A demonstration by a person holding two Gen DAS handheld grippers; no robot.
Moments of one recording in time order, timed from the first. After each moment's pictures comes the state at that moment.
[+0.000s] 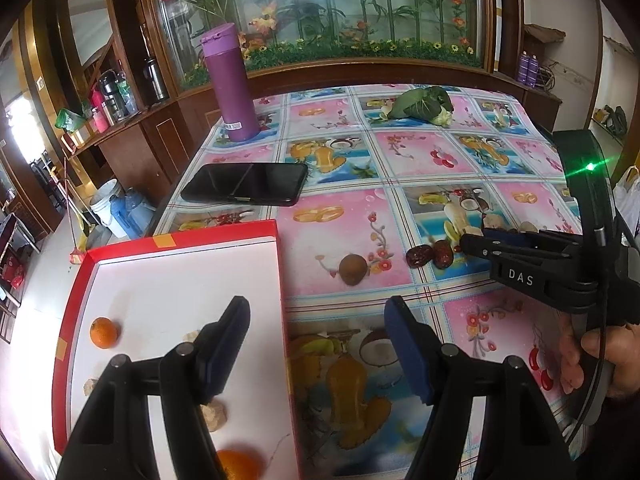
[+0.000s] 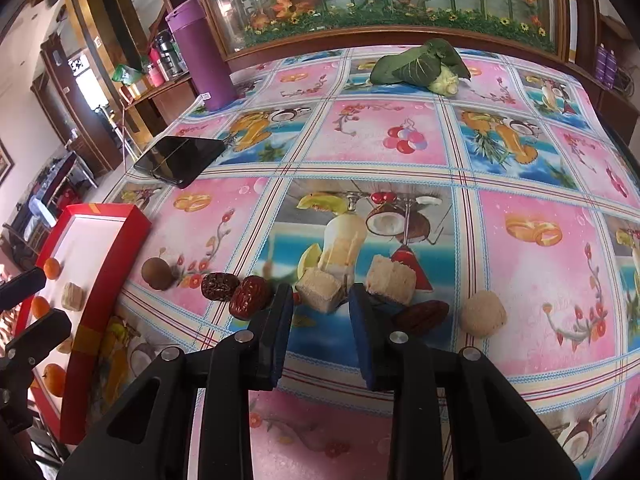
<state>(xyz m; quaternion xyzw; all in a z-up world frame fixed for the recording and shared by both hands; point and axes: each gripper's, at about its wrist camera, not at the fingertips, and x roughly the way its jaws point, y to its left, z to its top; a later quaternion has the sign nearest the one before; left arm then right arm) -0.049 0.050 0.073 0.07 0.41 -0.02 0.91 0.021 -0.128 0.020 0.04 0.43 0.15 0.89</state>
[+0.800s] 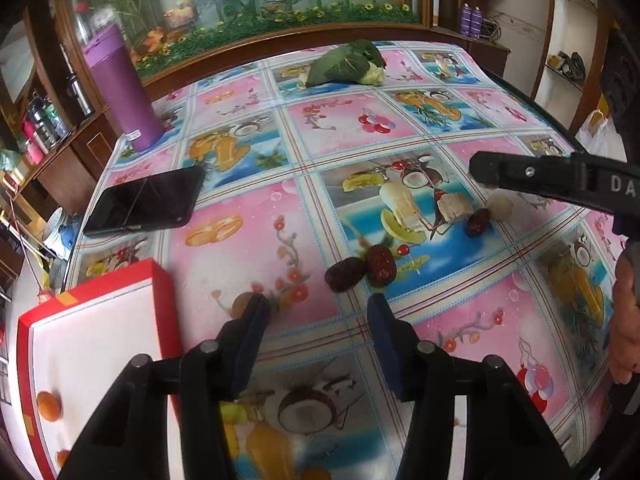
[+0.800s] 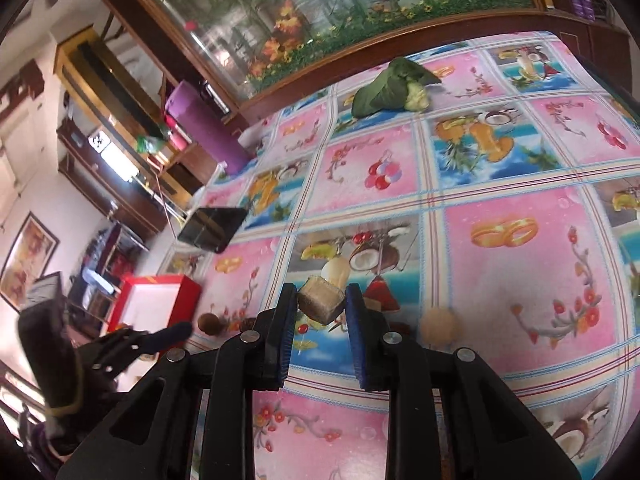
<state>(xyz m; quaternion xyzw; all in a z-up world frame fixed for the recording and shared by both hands) 0.007 -0.013 0.037 0.13 0.46 -0.13 0.87 0.019 -0.204 0.052 0.22 0.39 0.20 0.87</state>
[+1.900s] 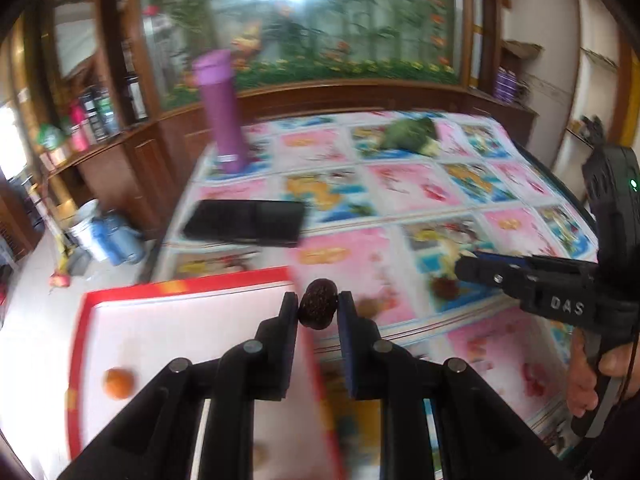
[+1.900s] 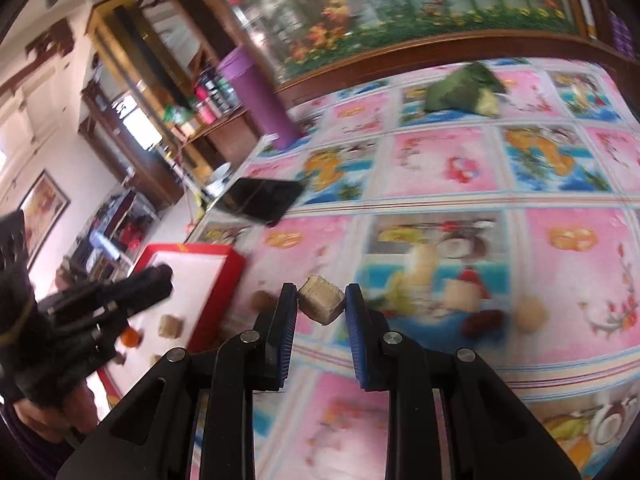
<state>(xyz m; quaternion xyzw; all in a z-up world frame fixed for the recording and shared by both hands) -0.032 0.094 0.105 0.06 0.38 -0.06 0.92 -0.001 -0.103 0.069 0.13 0.39 0.27 0.87</state>
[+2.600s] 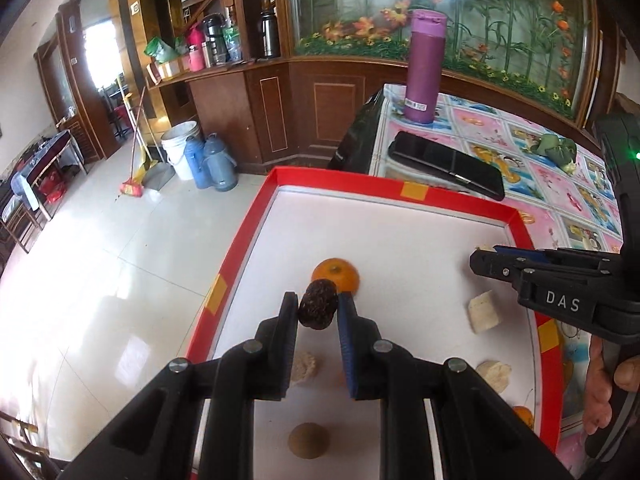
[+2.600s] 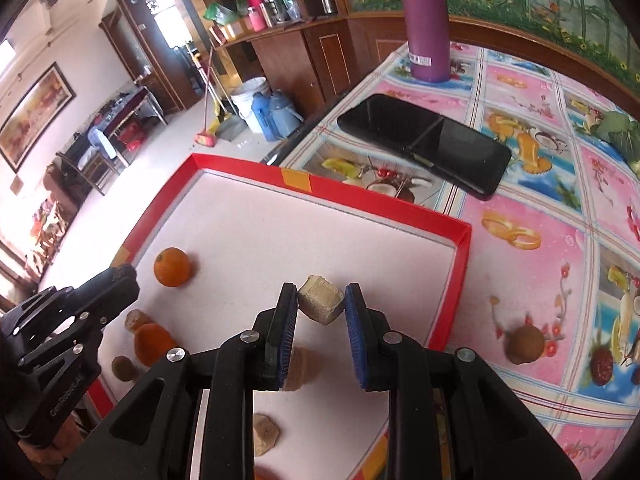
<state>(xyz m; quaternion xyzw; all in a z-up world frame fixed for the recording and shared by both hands) -0.071 0.253 0.053 -0.02 0.42 0.11 0.90 0.015 0.109 0.044 -0.01 0.47 0.29 0.83</state>
